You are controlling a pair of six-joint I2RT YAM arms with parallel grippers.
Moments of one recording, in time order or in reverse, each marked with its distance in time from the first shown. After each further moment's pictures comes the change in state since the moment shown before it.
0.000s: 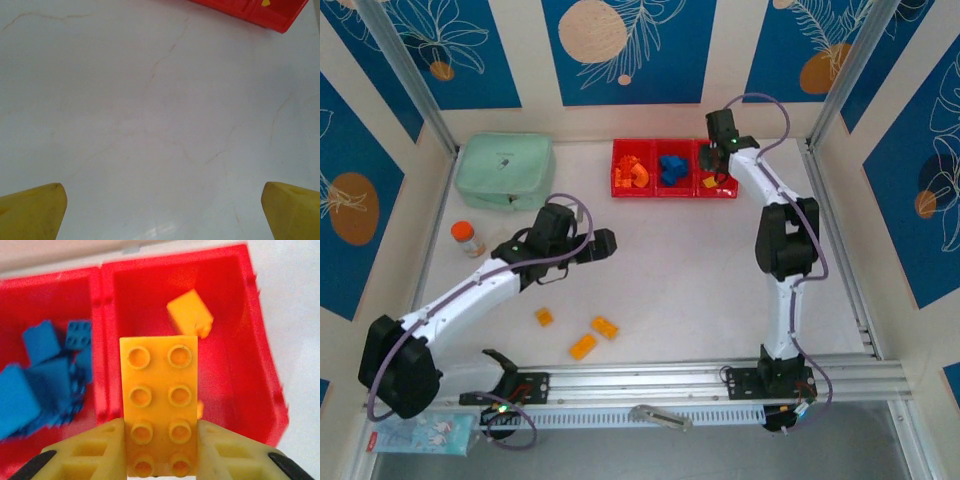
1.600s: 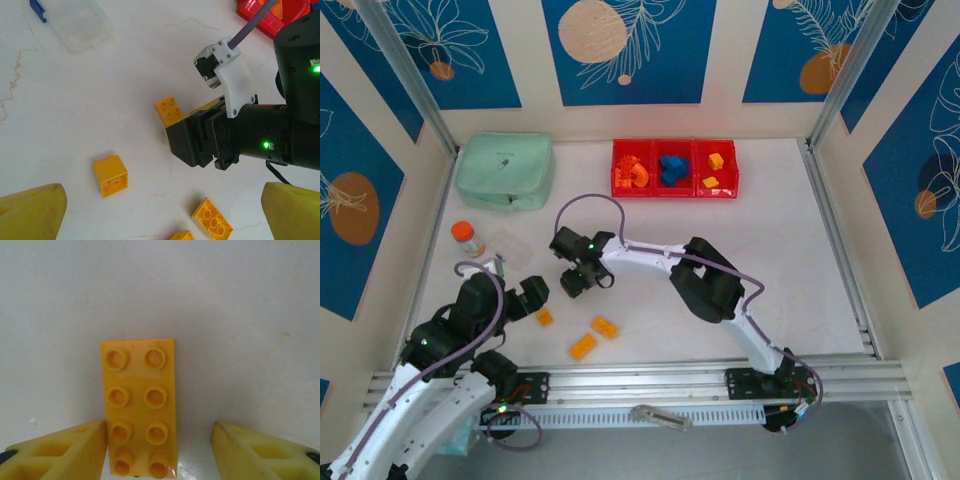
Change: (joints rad) left arm 0.045 -0.802 -0.193 -0.628 -0.280 -0.190; right arm 0.842 0.097 -0.164 -0.042 -0.164 -0.007
